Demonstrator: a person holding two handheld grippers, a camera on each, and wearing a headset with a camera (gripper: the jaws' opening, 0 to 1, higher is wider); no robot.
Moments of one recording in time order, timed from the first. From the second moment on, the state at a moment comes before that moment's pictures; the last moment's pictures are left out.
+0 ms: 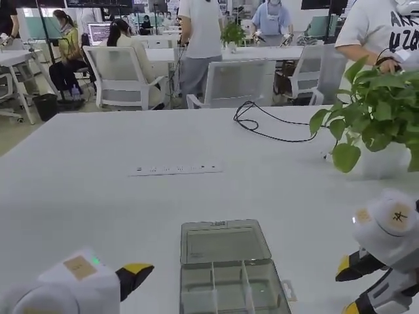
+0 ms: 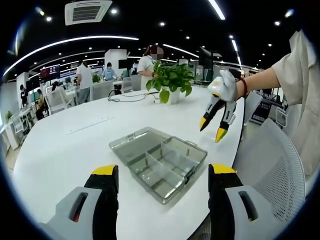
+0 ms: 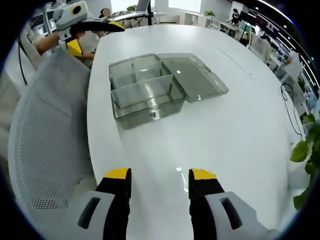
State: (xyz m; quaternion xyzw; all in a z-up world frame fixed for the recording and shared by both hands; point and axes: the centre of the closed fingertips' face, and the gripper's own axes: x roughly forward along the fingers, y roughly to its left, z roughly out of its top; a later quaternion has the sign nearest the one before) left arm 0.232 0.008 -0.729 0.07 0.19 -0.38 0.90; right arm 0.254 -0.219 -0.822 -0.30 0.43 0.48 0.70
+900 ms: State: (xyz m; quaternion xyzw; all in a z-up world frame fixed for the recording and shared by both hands) left arm 0.231 0.008 -0.730 0.07 0.20 -0.38 0.90; right arm 0.253 -0.248 -0.852 -0.36 0.45 0.49 0.66
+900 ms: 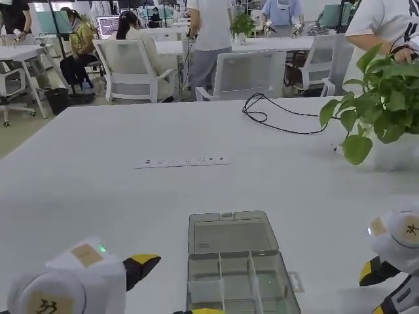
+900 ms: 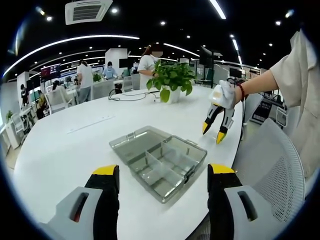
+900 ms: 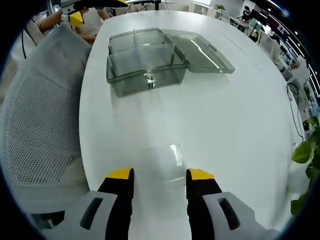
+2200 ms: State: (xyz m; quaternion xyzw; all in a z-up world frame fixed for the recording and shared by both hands) left arm 0.238 0.004 -0.729 0.07 0.20 -0.38 0.90; right arm 0.265 -0.252 -0.846 -0.37 0.43 0.48 0.67
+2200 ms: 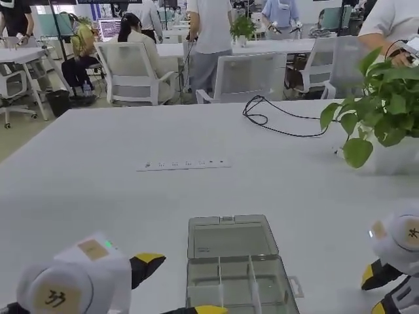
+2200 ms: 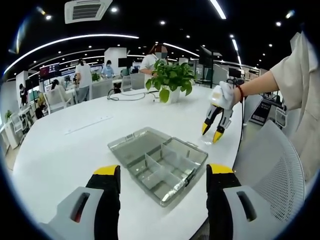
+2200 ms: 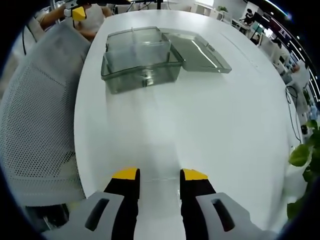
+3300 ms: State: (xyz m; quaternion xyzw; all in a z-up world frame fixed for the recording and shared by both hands) left arm 0.232 -0.013 -0.719 -0.02 0.20 -0.39 0.90; right arm 0.268 -0.099 -0.739 -0.39 0.20 0.54 0.71
